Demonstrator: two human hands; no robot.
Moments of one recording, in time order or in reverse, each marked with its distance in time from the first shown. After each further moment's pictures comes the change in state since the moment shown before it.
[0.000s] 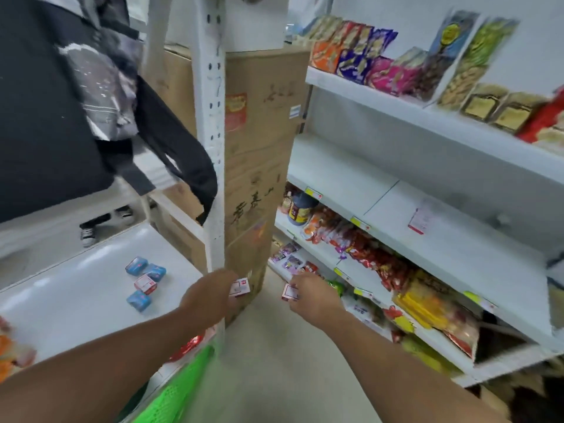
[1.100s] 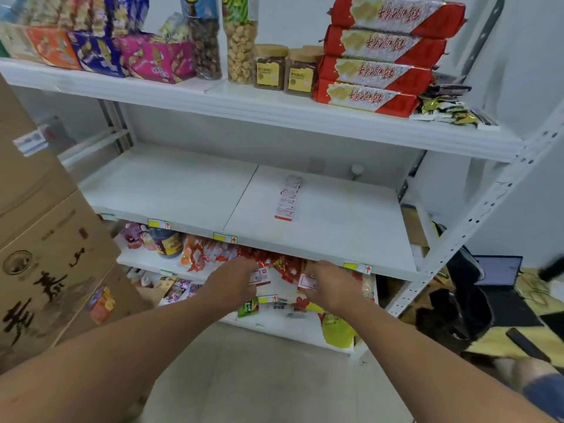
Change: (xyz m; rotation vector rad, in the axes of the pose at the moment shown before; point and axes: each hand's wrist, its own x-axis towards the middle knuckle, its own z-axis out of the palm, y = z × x) left_hand 0.246 0.405 0.125 0.104 -0.169 0.632; right_hand -0.057 0.408 -0.079 0.091 0.163 0.455
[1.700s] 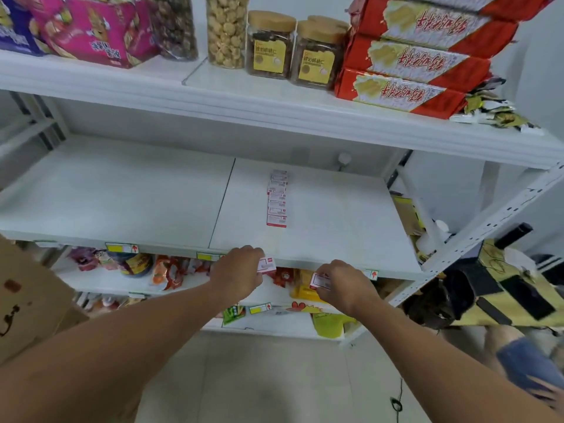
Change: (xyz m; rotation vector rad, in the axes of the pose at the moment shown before) left_hand 0.157 -0.075 0.000 -0.016 -0.099 0.146; right_hand 0.099 -0.003 -0.004 0.056 -0.032 0.282
